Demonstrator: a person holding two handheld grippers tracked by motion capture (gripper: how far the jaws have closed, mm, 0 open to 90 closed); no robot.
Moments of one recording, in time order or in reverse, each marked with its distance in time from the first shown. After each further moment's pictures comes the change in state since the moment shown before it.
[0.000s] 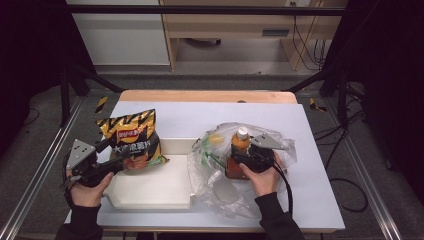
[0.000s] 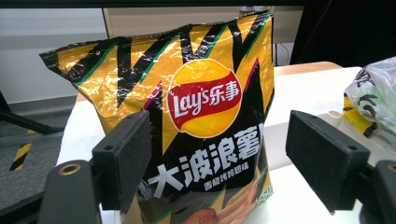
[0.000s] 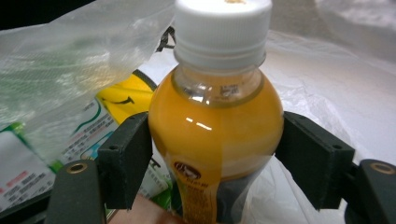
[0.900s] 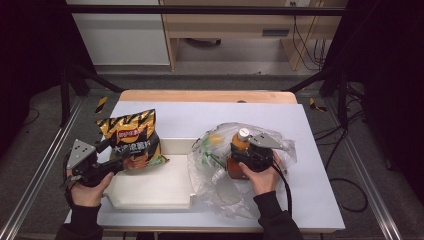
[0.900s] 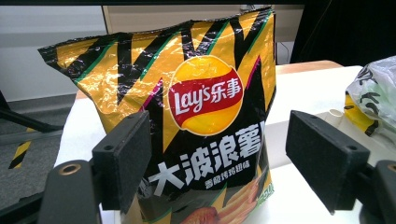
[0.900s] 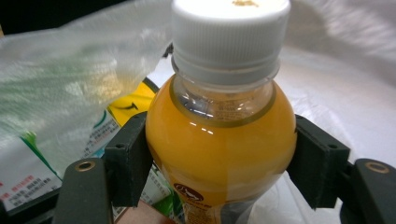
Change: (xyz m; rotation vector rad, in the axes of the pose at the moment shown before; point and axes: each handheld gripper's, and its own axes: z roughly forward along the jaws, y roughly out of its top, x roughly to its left) left arm 0.001 -0.001 0.001 0.002 0.000 -0.004; right arm 0.001 0.002 0.001 -0.018 0.013 -0.016
